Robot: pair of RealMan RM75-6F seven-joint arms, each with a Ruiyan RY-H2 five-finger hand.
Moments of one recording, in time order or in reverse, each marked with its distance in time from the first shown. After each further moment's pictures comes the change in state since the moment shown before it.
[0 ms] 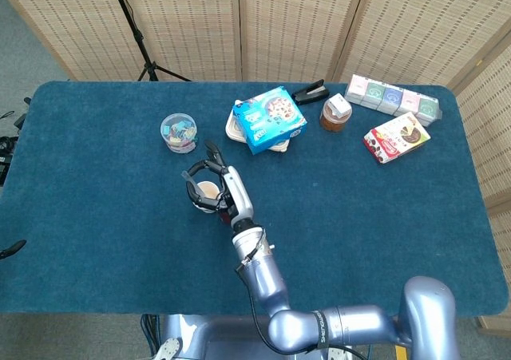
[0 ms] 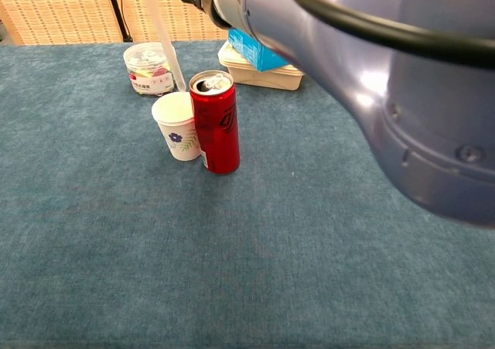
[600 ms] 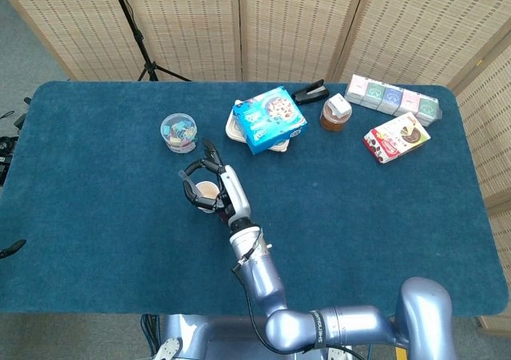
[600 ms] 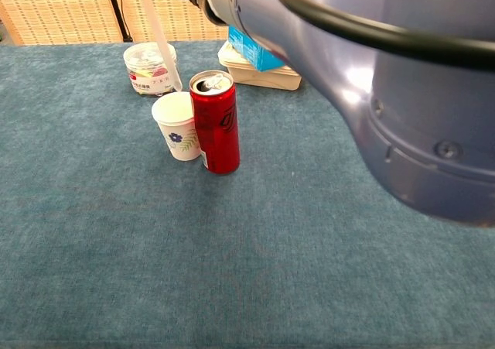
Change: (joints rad) left arm -0.003 0.000 0.001 0.003 0.001 -0.006 0.000; right arm 0.002 -0.017 0.019 0.014 -0.014 -0.011 -0.031
